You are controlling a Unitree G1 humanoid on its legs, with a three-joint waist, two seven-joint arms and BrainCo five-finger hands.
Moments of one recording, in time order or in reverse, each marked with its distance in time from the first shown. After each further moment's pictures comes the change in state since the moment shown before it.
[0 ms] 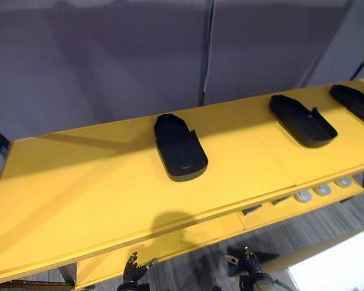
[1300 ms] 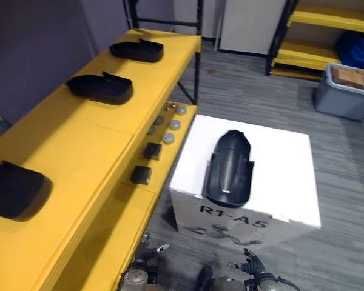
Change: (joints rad) left arm -0.115 0.041 -0.114 0.087 0.038 0.007 -0.010; right arm -0.037 -0.065 0.056 0.113 -0.110 0.005 -0.029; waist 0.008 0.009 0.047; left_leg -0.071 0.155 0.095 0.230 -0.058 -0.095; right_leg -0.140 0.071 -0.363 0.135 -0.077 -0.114
